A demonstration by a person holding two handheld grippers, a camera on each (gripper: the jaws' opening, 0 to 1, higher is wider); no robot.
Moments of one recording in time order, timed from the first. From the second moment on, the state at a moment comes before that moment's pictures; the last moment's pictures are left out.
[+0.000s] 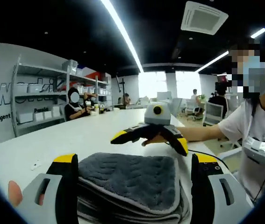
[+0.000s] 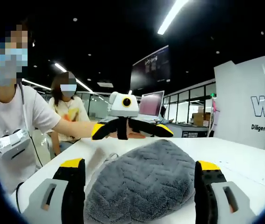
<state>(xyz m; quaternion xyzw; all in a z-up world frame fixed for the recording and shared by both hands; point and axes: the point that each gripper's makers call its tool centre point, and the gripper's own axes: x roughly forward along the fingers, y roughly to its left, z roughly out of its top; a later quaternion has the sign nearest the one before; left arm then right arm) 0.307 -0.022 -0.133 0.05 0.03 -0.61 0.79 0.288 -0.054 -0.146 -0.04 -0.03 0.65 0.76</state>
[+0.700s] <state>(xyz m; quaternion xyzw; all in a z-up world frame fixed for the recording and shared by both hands) 0.337 -0.026 -0.190 0.02 0.05 -0.61 0.79 0.301 -0.049 -0.193 -0.08 0.02 0.64 0.76</state>
